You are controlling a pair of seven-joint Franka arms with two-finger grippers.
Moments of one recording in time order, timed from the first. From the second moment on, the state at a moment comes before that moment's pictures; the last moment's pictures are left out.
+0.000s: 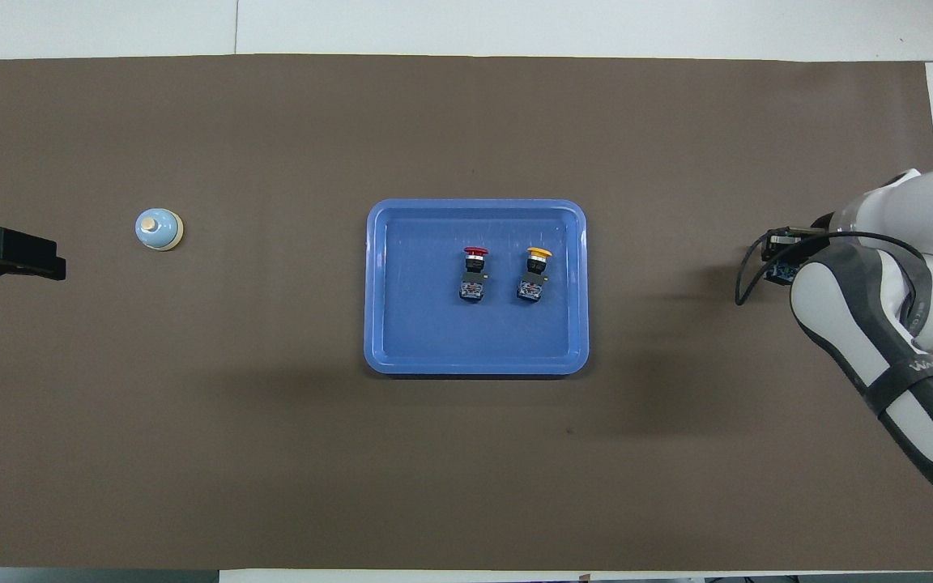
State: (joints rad) left arm -0.01 -0.07 -0.02 -1.69 -0.01 1.60 -0.02; right arm 0.09 0.23 0.04 -1.86 0.01 2.13 0.34
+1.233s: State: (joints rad) left arm -0.01 -0.07 -0.02 -1.69 -0.01 1.60 -0.02; right arm 0.62 0.54 0.04 -1.55 0.06 2.19 0.68
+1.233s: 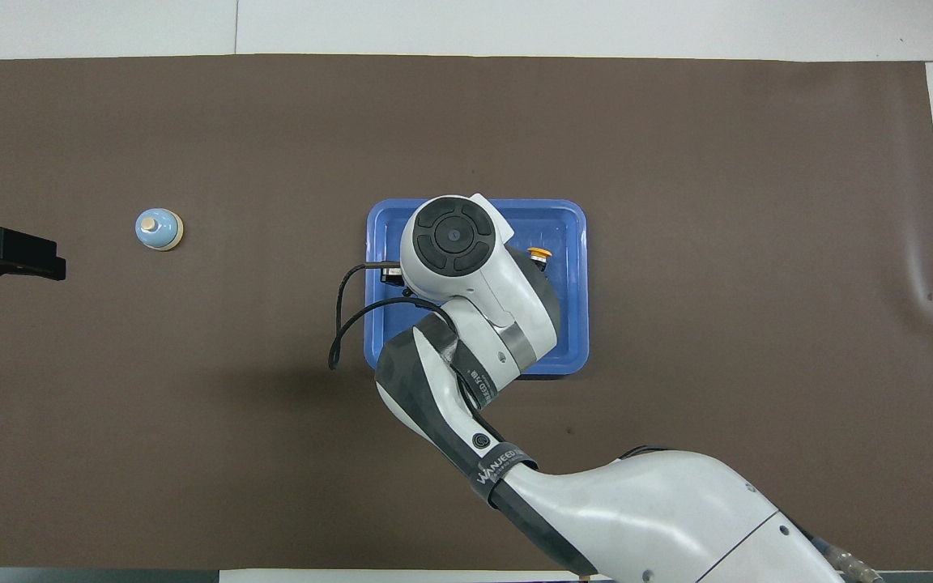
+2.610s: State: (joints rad) left arm -0.01 -0.07 -0.02 -1.69 -0.01 1.60 -0.02; right arm 0.63 0.55 0.03 -1.49 0.06 2.11 0.75
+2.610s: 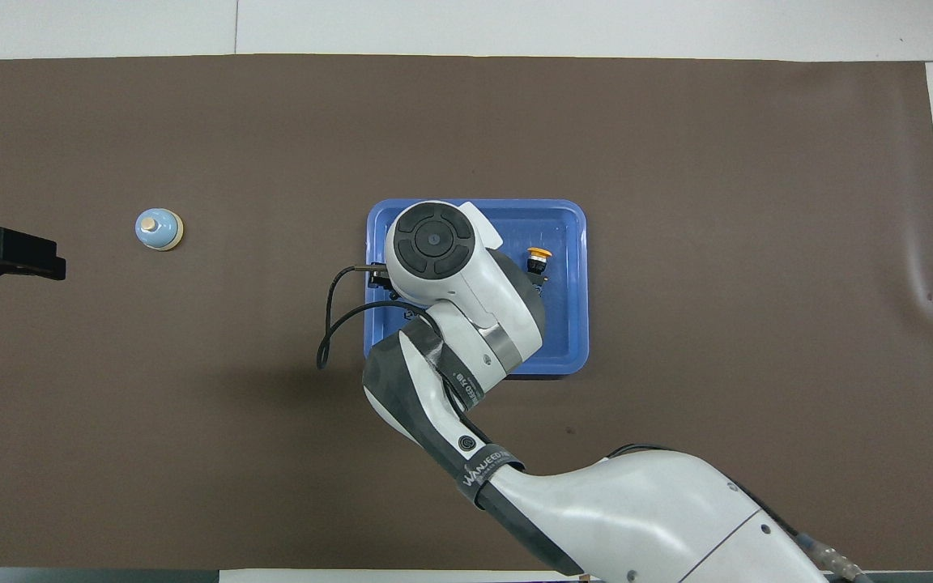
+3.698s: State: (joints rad) left arm -0.01 -0.07 -0.02 -1.69 -0.01 1.60 -0.02; right arm 0.08 0.19 0.01 -1.45 0.06 1.59 0.07
